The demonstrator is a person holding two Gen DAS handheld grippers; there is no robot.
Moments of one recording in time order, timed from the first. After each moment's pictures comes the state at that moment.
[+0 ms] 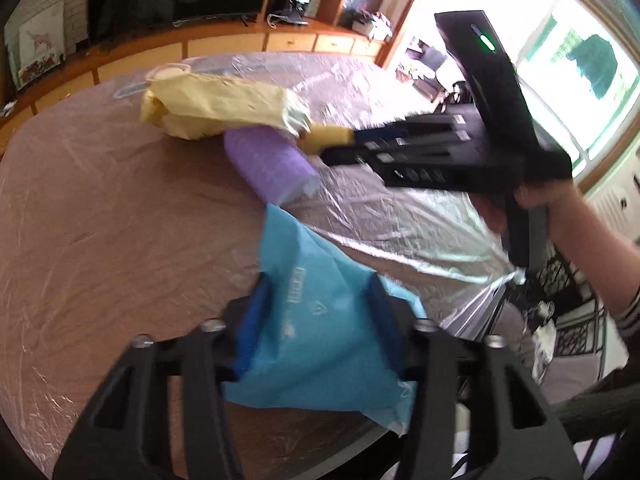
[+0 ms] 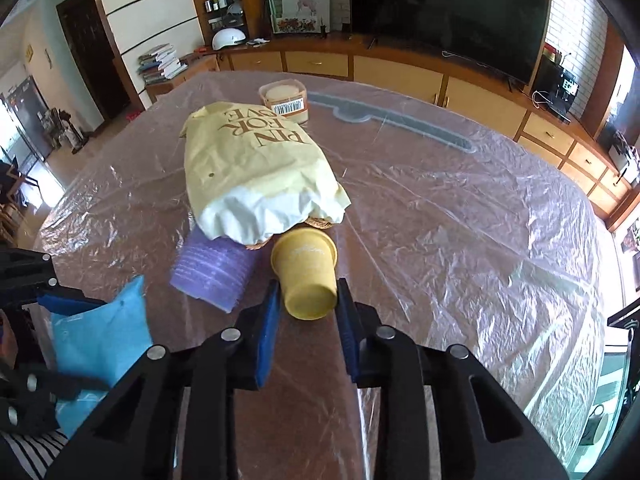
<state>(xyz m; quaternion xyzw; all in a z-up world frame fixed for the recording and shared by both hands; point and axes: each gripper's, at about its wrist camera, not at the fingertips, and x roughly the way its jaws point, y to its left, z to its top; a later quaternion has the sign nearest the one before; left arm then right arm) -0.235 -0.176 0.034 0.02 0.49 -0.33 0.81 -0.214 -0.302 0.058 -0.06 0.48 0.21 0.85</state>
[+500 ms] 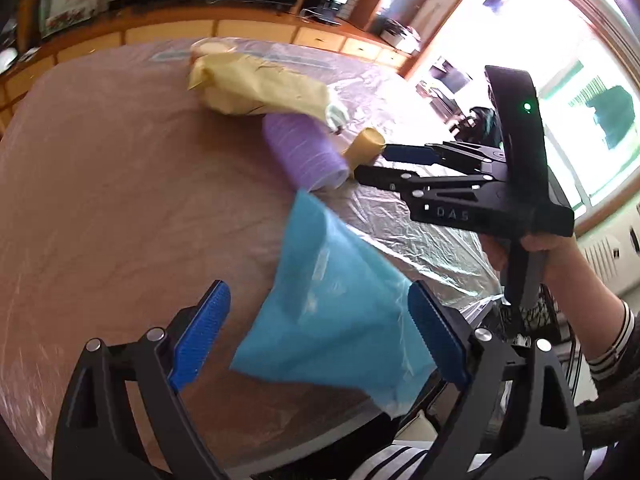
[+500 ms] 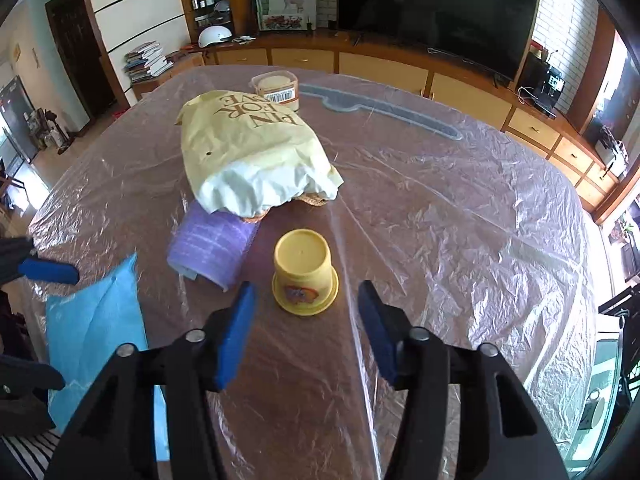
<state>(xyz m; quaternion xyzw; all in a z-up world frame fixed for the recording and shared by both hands) -0.240 -0.149 0.033 -0.05 0.52 -0.29 0.80 -0.222 -0.302 0.051 -0.07 0.48 0.17 0.86</state>
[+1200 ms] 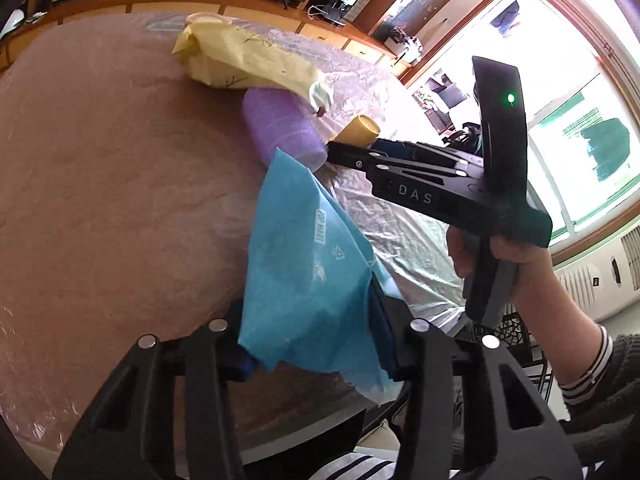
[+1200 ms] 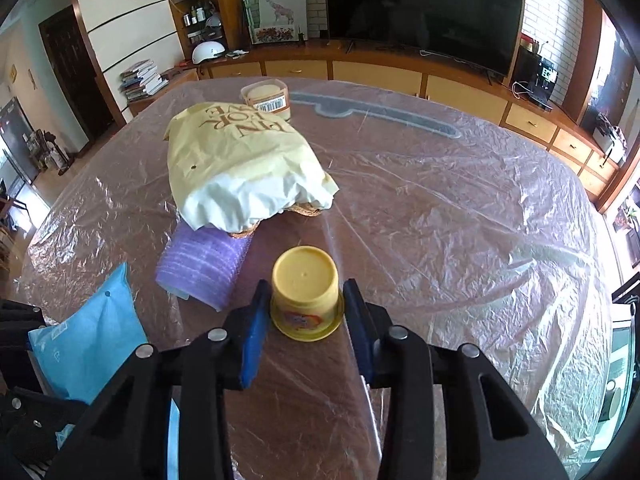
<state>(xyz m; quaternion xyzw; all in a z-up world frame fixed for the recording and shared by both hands) -0.241 -0.165 0.024 -0.11 0.53 -0.31 0.79 -0.217 -0.309 0.043 -0.04 0.46 0.17 0.87</state>
